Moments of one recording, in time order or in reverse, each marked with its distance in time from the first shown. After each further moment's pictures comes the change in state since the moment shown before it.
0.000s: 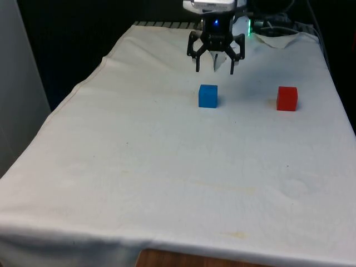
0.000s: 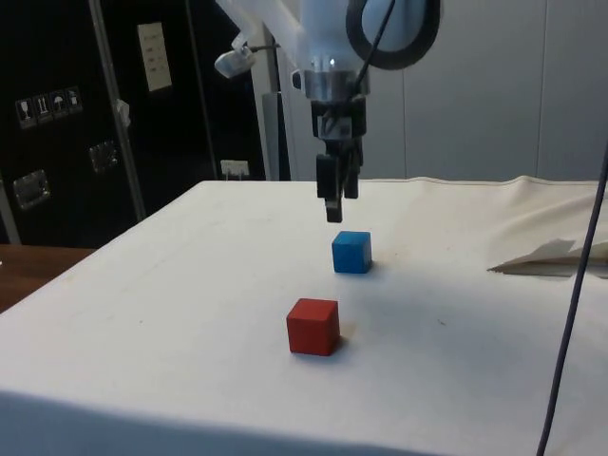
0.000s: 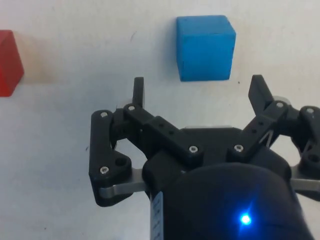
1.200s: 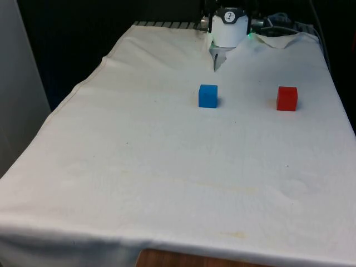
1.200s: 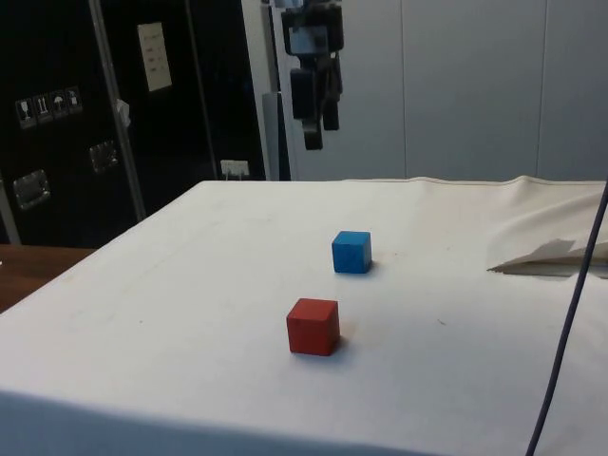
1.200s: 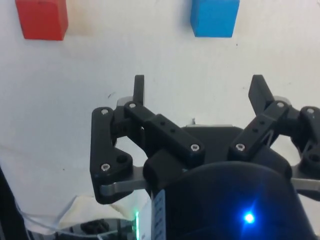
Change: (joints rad) arm 0.014 -0.205 0.072 0.139 0.000 -0.379 0.027
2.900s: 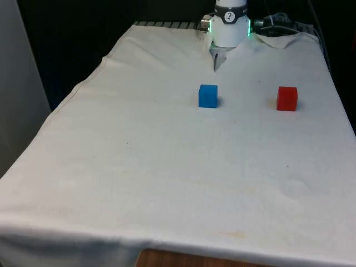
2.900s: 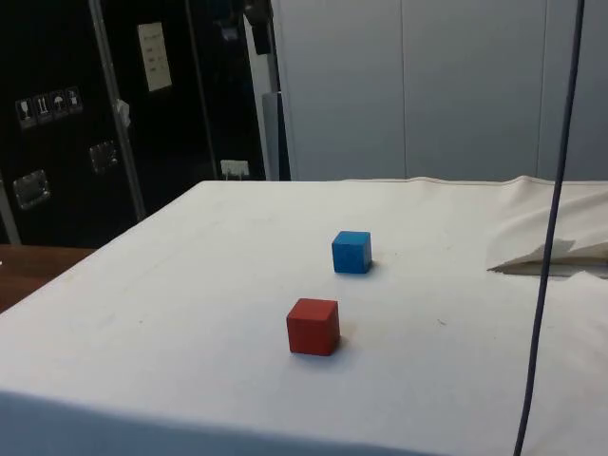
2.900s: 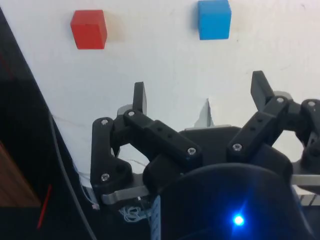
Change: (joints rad) arm 0.004 0.214 -0.052 0.573 0.118 -0.454 -0.110
